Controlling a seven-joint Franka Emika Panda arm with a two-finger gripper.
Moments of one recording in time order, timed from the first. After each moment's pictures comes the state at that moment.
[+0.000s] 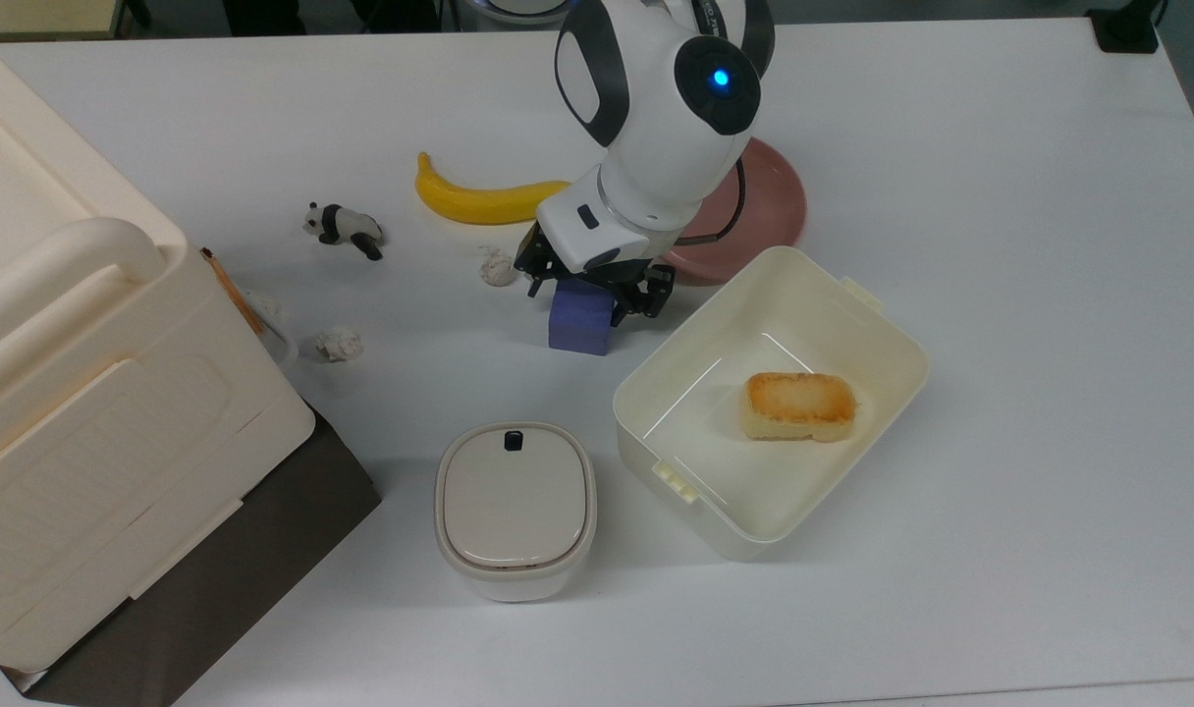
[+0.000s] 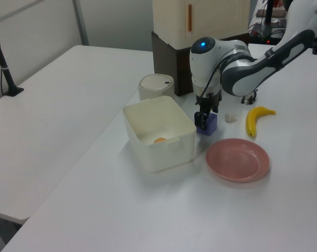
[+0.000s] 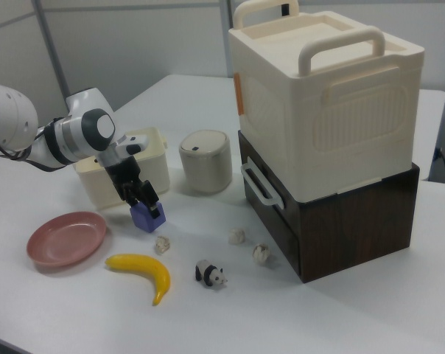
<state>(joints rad) 0.09 0.42 0.15 -1.77 -0.43 2.09 0.68</state>
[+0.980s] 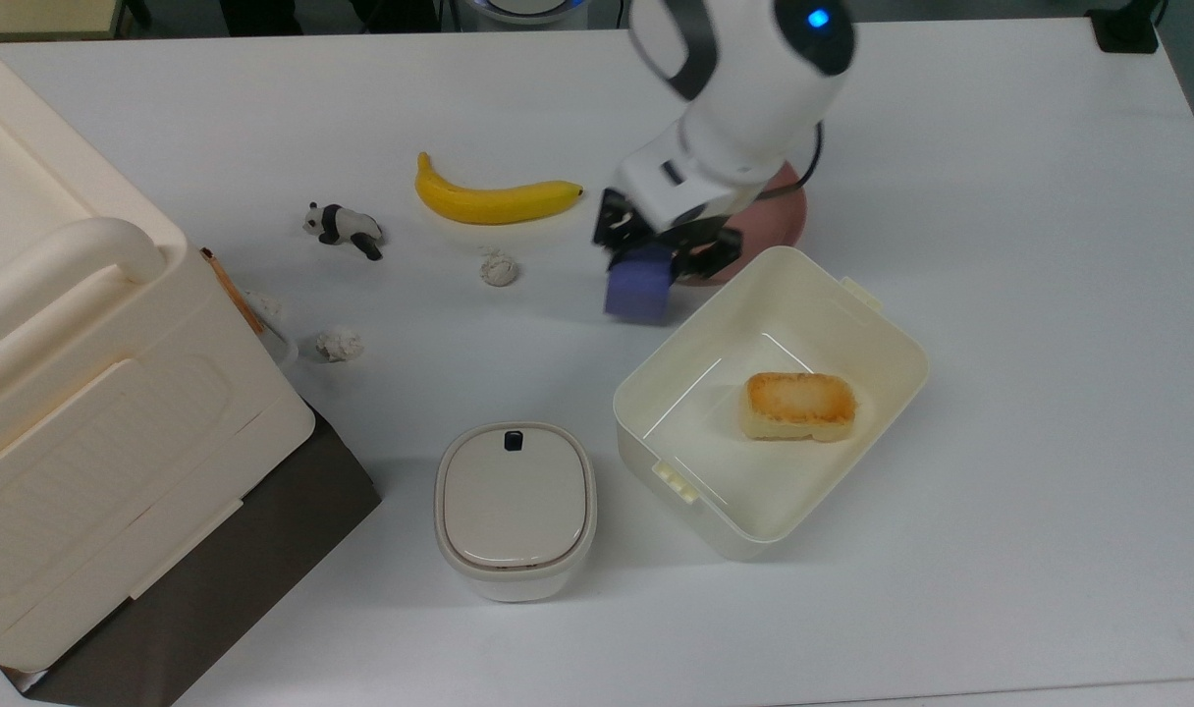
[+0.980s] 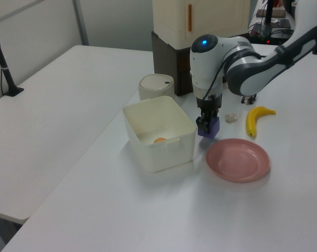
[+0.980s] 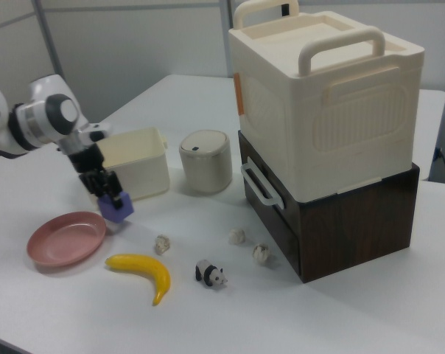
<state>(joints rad) 0.10 0.37 0.29 -1.76 -0.43 1.98 0.72</state>
